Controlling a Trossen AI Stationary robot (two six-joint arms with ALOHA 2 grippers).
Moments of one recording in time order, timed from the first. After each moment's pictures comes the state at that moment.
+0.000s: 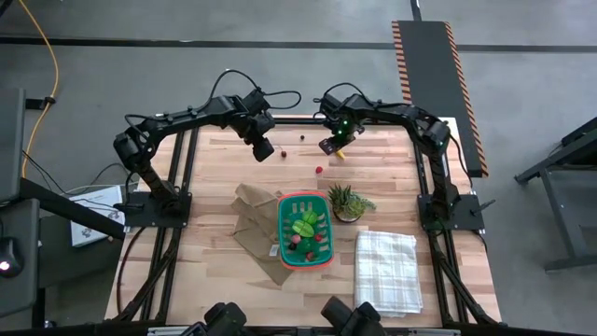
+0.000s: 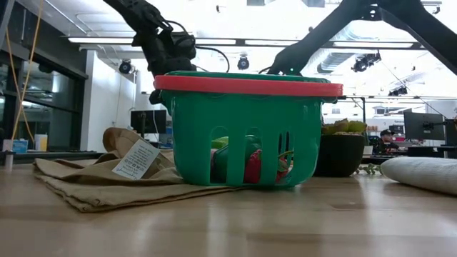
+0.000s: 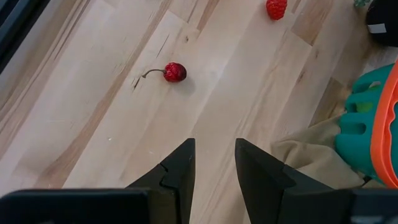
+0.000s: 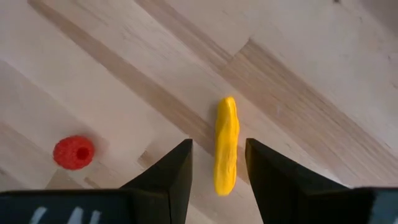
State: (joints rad) left arm 0.77 1.66 1.28 -0.84 0.27 0.07; right arm -0.67 2.11 1.59 -0.95 -0.15 0.20
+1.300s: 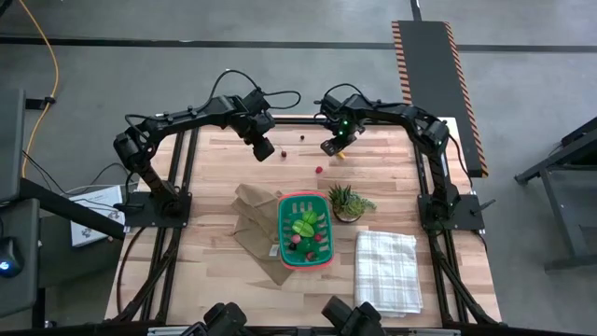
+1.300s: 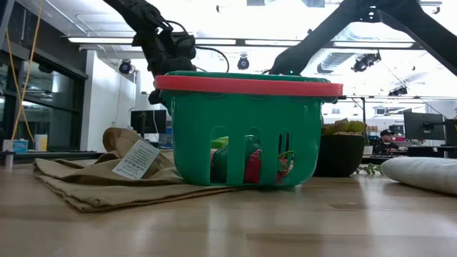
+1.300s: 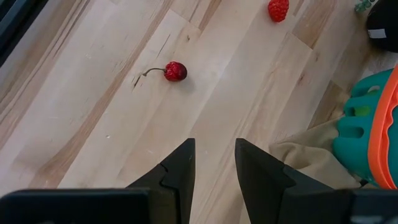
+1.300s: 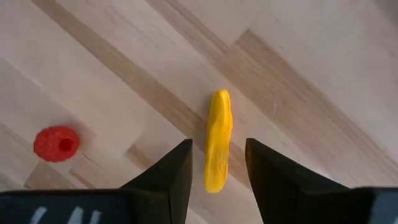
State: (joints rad) left arm 0.77 1.66 1.28 -0.84 0.27 0.05; right arm -0.67 2.12 1.59 -0.98 -0.15 0.15
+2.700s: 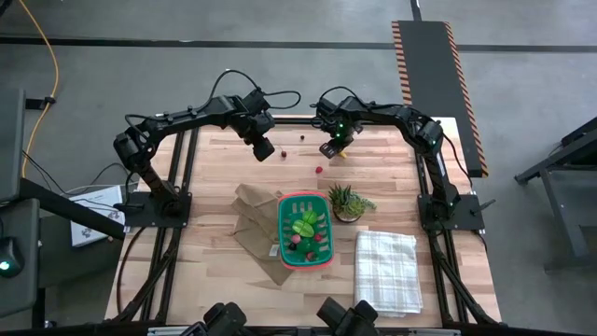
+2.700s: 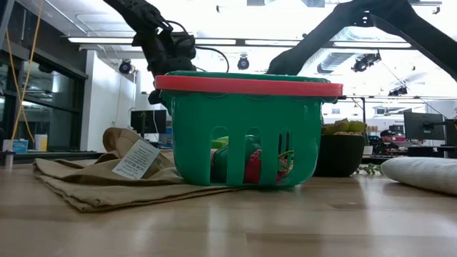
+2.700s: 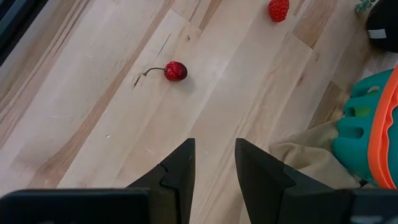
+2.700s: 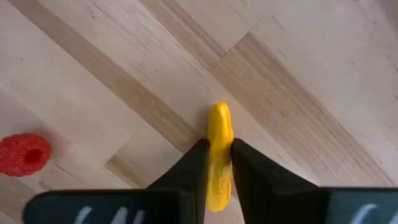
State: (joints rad) left arm 0.77 1.66 1.28 -0.84 0.27 0.04; right arm -0.65 2.17 1.63 -1.00 -0.08 0.12
